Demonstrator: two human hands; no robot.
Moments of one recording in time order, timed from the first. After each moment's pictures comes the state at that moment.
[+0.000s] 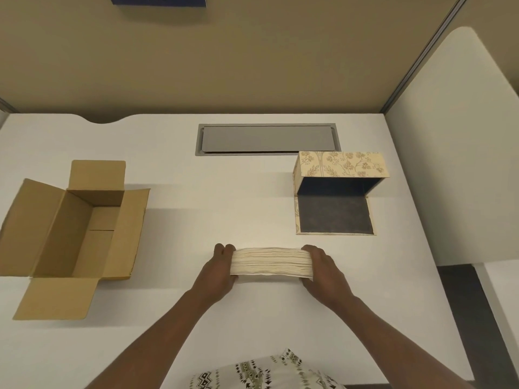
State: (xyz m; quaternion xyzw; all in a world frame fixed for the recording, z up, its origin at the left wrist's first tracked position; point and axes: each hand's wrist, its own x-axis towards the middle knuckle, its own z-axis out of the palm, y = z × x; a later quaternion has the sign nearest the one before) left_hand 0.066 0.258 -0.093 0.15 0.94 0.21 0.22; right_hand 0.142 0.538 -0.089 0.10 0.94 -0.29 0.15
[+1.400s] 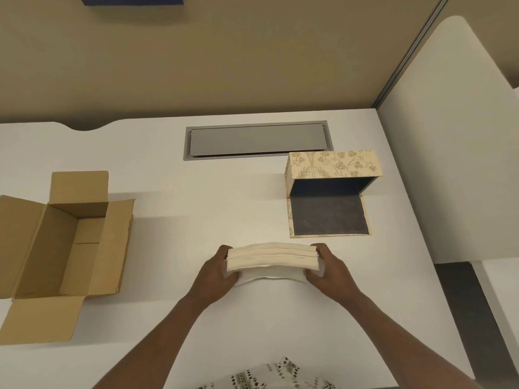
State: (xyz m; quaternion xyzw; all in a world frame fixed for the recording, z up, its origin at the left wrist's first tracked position) left_hand 0.050 0.268 -0.097 0.07 0.87 0.40 0.27; right_hand 0.131 0.574 -0.092 0.16 0.87 -0.44 0.15
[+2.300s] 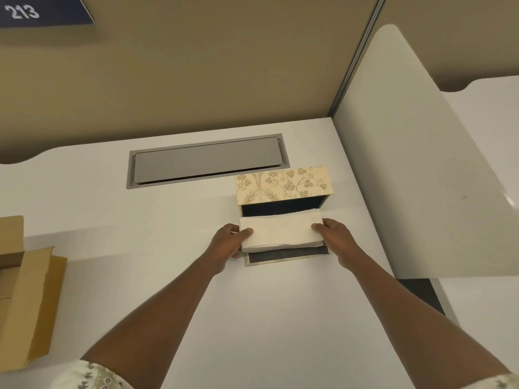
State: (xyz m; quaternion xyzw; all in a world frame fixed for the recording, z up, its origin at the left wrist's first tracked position) left_hand -0.063 0.460 -0.104 -0.13 0.76 0.51 0.39; right_hand 0.033 0.724 -0.082 0.40 0.71 -0.57 0.12
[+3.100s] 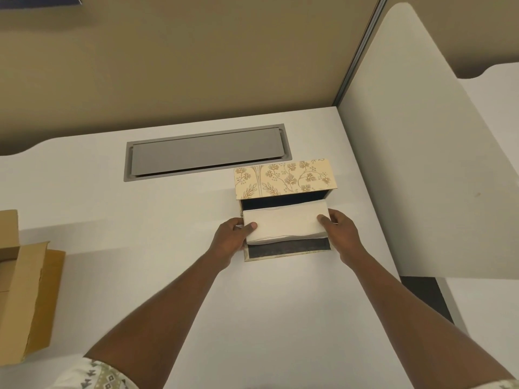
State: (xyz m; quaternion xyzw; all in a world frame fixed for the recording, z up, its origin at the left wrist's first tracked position) left_hand -0.057 0.474 -0.105 -0.15 0.74 0.55 0.36; right_hand 0.034 0.729 -0.098 0.41 0.74 -0.53 0.06
